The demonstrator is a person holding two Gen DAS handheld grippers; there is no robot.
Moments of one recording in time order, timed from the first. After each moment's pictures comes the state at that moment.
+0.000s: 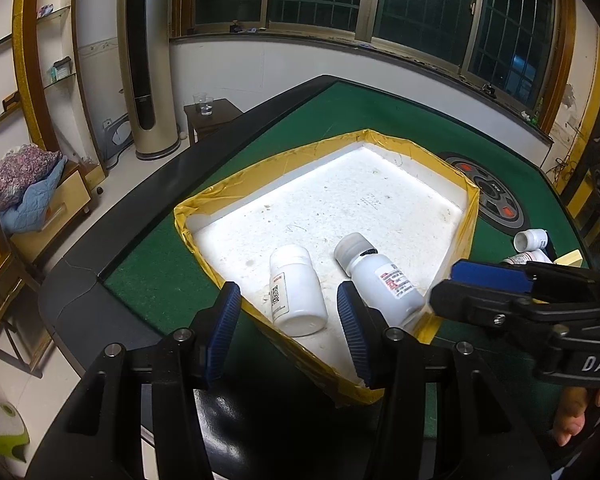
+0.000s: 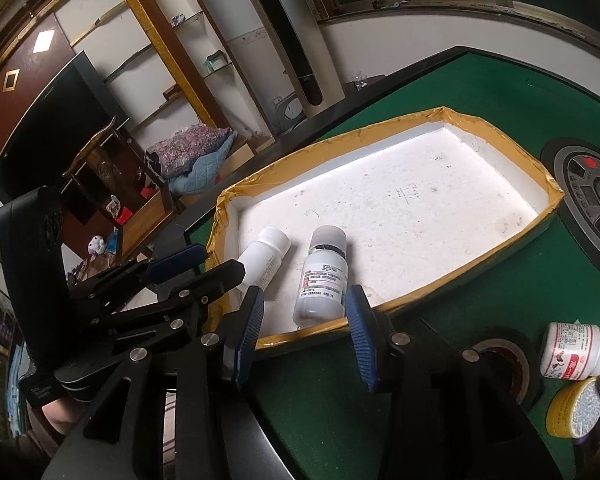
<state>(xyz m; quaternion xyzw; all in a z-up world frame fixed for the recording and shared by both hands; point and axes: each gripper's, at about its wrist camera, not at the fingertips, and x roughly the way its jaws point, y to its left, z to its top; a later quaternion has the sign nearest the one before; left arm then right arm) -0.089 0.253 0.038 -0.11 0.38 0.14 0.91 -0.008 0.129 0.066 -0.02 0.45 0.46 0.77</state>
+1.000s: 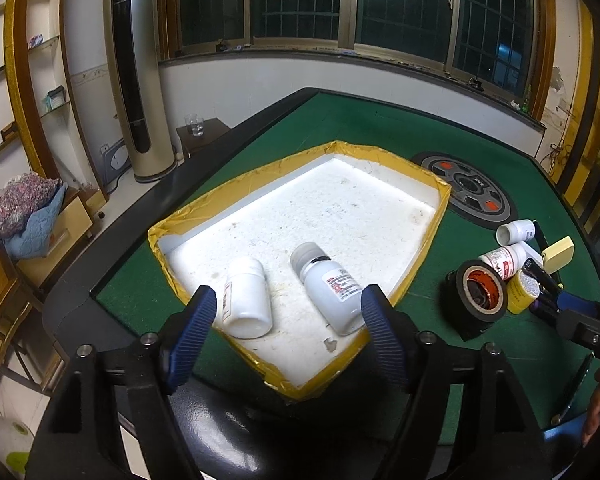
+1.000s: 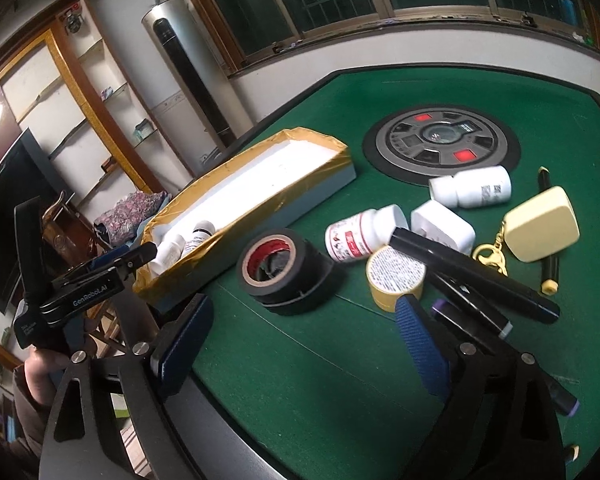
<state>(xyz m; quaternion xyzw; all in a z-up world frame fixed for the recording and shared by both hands) -0.087 0.211 0.056 -0.07 0.36 0.14 0.92 -0.021 -0.033 0.064 0.07 0.42 0.33 0.84</state>
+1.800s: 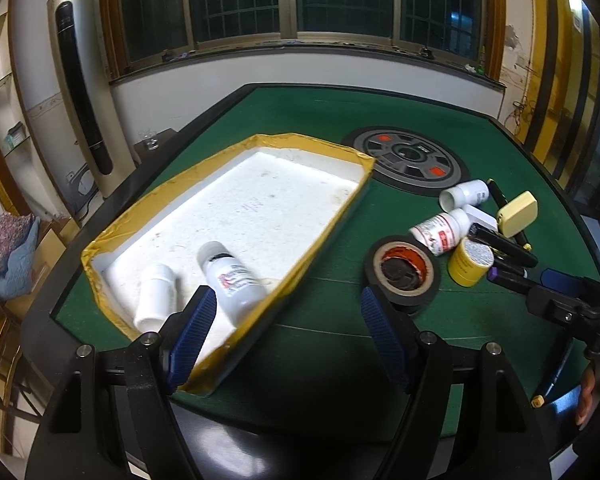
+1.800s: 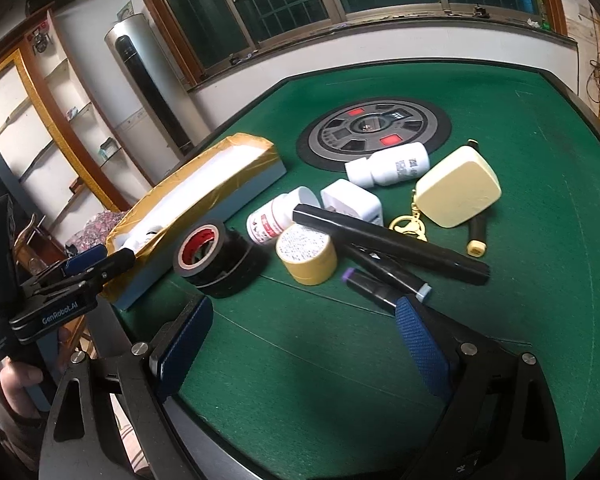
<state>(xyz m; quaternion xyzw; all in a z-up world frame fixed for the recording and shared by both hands) -0.072 0.141 0.056 -0.01 0.38 0.07 0.92 -0.030 -0.086 0.053 0.08 0.42 0.26 0.86</state>
